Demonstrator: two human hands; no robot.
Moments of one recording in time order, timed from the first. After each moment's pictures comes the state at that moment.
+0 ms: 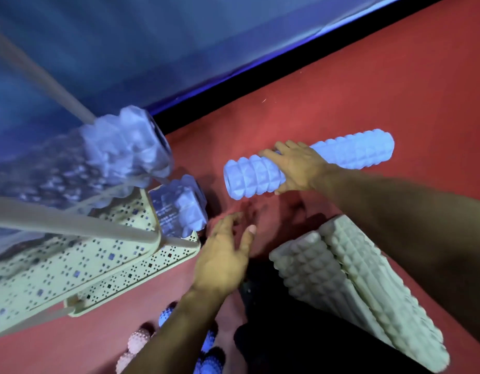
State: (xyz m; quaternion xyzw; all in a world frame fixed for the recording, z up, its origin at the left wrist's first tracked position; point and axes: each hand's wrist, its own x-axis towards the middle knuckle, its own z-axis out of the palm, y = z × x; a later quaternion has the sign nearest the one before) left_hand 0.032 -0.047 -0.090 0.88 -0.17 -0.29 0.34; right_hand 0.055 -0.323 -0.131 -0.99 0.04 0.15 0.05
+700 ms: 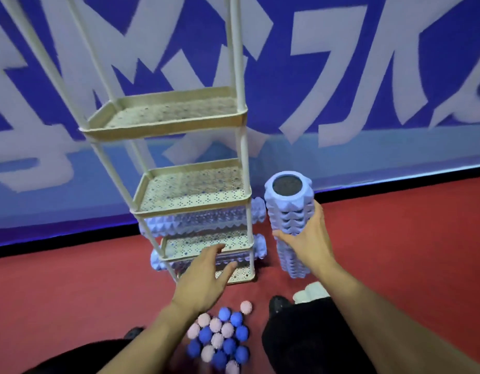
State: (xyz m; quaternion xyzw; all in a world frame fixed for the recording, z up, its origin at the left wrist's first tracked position) left_hand -0.088 0.168 0.200 0.93 -0.20 -0.06 0.29; right_hand -0.115 -0.098 0.216 -0.80 0.15 -0.24 0.53
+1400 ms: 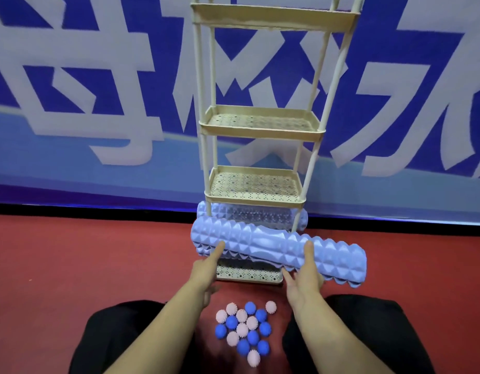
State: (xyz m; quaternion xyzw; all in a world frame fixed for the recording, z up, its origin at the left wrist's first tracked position) left_hand -0.127 0.294 0.213 0.62 0.25 -0.19 0.72; right_hand -0.161 0.093 0.221 -0.31 0.38 -0.20 0.85
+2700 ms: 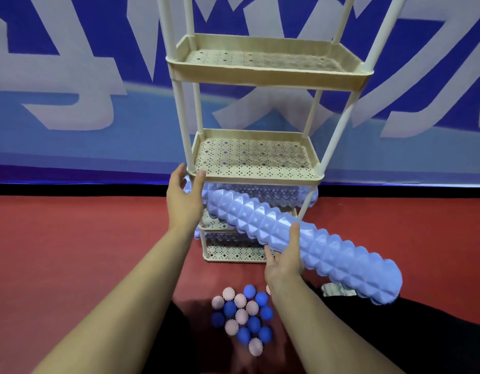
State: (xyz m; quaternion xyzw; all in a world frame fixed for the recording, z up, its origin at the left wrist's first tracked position) left_hand 0.039 0.294 0.209 0.73 0.08 0.11 0.67; right_hand -0.056 0.125 0.148 -0.23 0.44 -0.22 0.84
